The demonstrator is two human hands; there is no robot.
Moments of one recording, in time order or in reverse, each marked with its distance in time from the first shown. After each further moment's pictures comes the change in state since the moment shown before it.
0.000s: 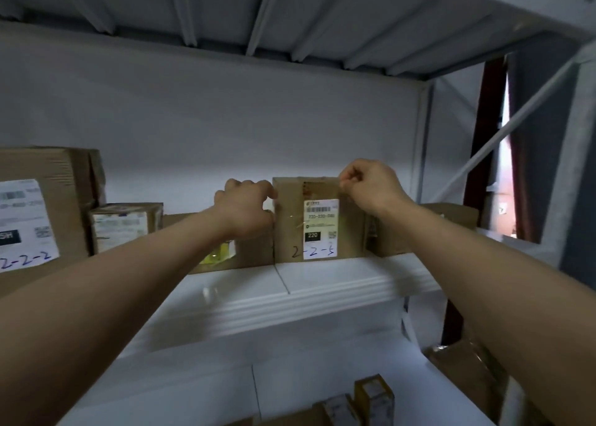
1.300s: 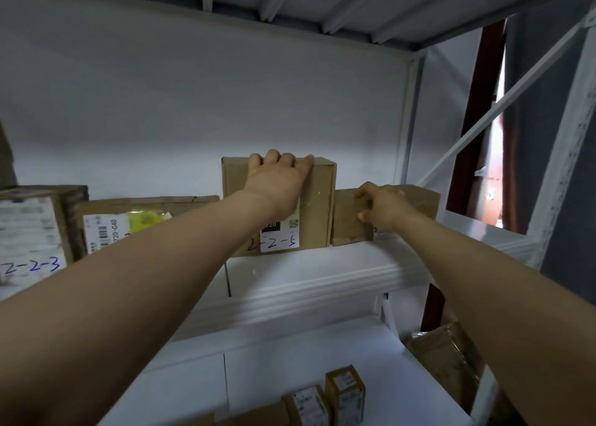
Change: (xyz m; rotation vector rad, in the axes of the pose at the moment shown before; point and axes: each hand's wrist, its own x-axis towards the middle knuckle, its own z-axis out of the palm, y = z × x) left_hand 0.090 0.101 0.074 0.365 0.128 0.195; right_hand 0.042 0.163 -0.017 -0.490 -0.299 0.158
